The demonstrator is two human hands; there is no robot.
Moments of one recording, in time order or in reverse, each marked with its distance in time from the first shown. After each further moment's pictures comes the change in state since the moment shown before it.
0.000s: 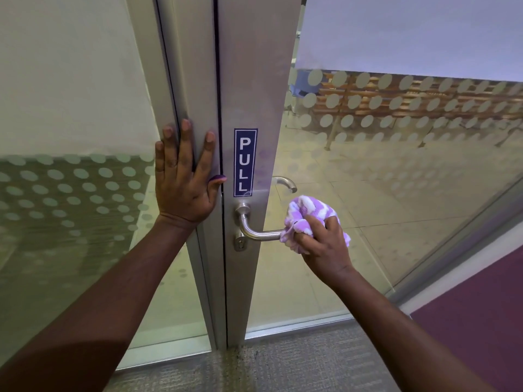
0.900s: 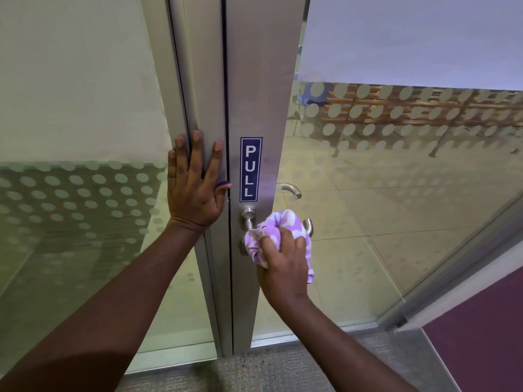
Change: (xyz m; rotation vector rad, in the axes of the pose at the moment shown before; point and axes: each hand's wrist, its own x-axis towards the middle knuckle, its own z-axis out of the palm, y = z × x) left_hand -0.001 0.003 -0.002 -0.008 -0.014 -0.018; right_hand 0.021 -0.108 0.007 0.114 -0.075 0.409
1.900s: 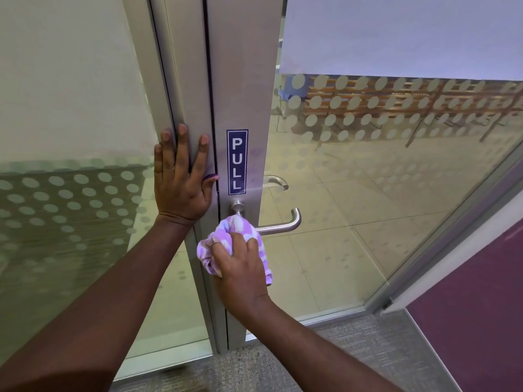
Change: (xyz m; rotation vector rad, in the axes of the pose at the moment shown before) left_hand 0.001 -0.002 0.001 0.000 0.045 0.008; right_hand -0.014 -0.065 0.002 0.059 -0.267 0.011
